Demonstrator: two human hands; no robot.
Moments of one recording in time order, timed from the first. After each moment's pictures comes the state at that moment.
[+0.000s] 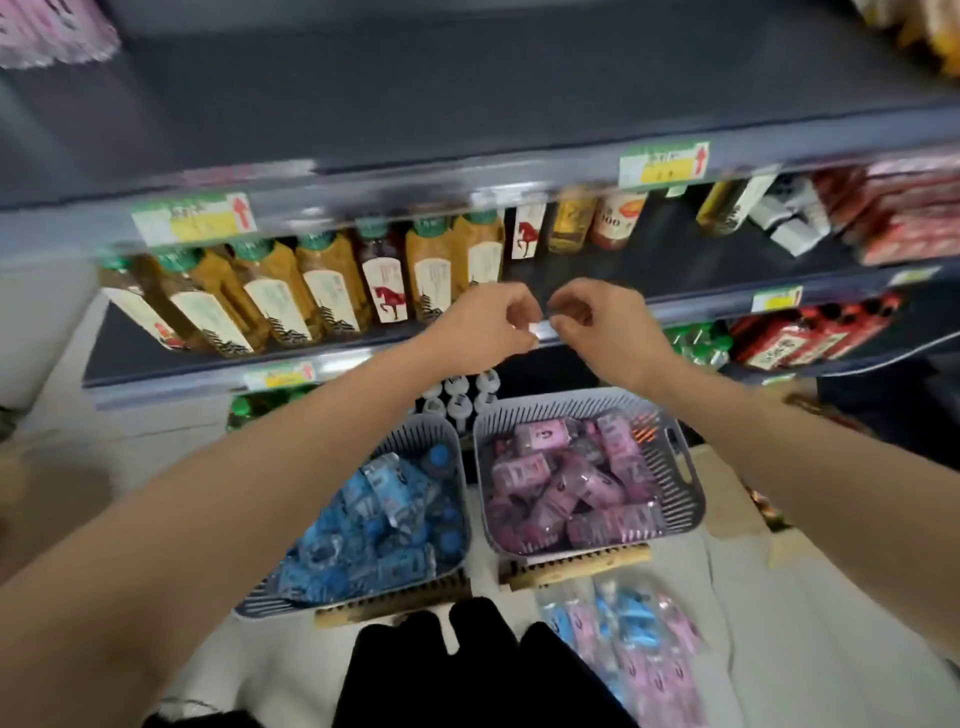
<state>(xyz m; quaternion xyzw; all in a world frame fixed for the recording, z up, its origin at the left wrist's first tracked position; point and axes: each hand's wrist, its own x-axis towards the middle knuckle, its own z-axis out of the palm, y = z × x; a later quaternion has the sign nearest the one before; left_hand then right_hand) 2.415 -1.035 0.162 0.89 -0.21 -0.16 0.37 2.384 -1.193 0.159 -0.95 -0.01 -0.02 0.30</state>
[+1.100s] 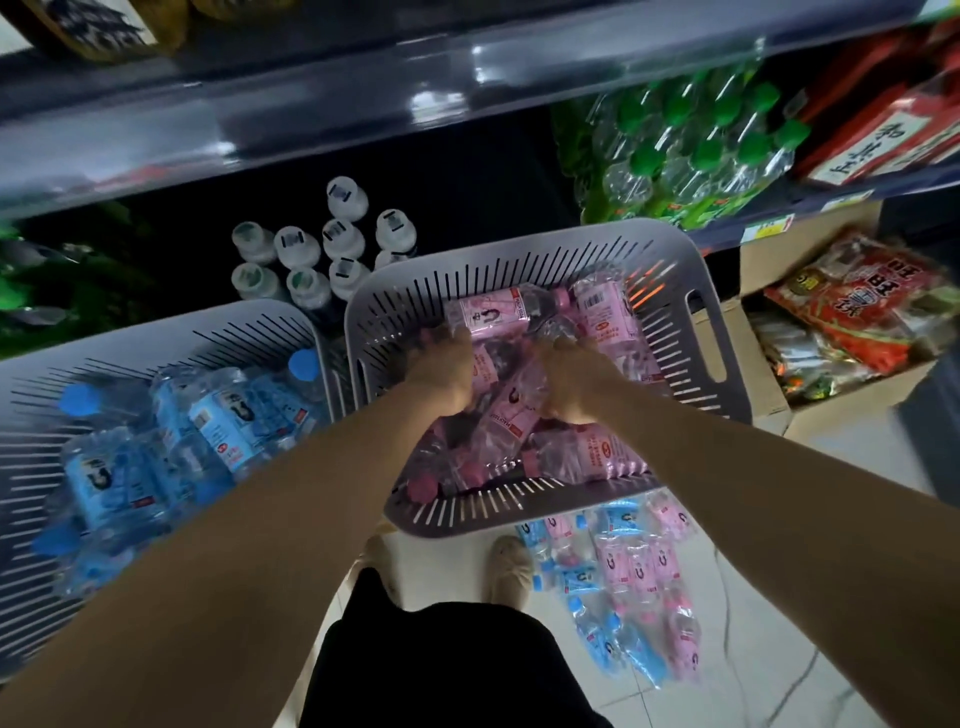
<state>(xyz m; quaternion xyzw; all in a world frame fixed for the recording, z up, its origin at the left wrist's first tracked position) 2.417 -1.143 -0.225 0.92 -0.13 -0.35 0.08 2.377 -1.298 -0.204 -0.93 0.03 0.35 0.07</state>
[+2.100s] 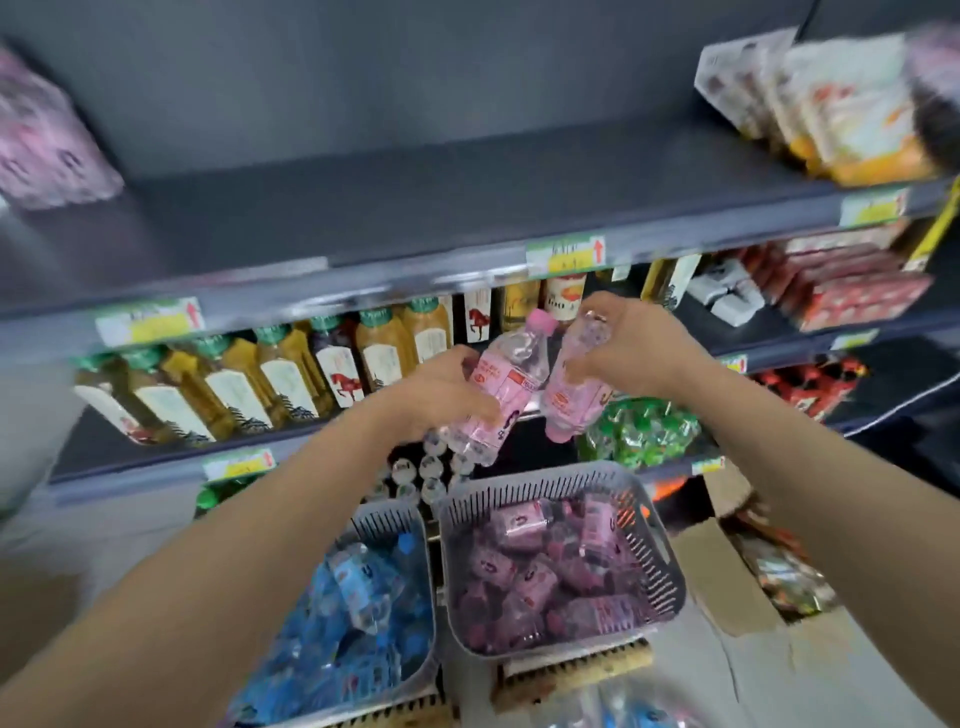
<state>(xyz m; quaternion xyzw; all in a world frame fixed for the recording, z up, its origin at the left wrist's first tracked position) 2.413 -1.079 0.180 0.85 -0.12 -0.26 0.44 2.367 -1.272 0.233 -0.97 0.05 0.02 0.25</state>
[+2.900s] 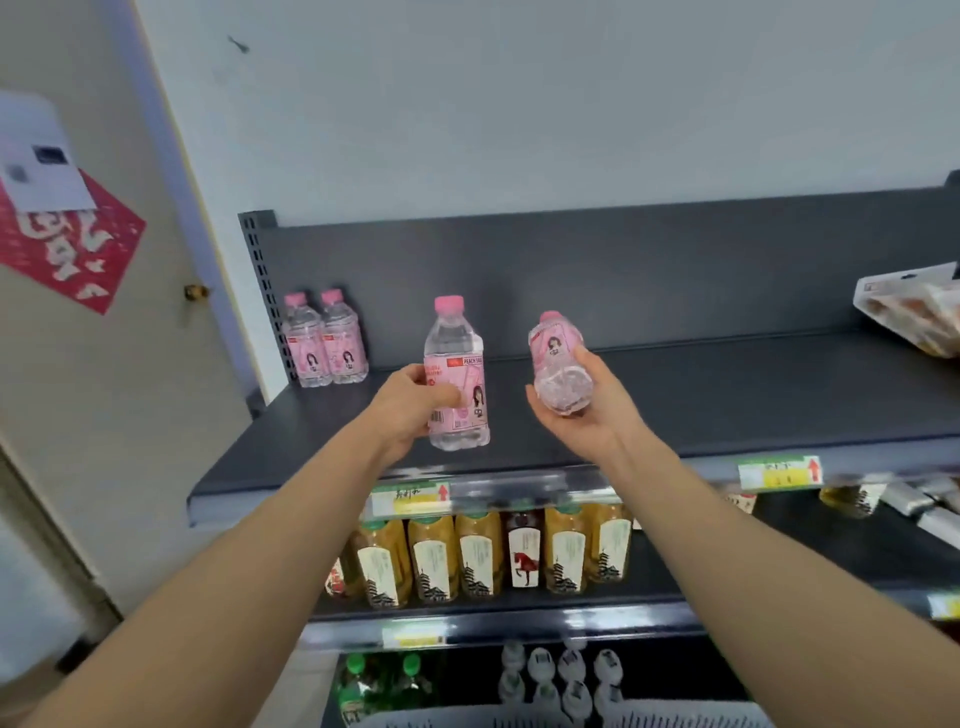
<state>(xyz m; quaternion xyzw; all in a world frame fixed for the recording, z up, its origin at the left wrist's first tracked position) 2.497 -0.858 0.313 0.73 0.02 -0.01 0.68 2.501 -1.053 0.305 -0.31 0.08 0.10 0.94</state>
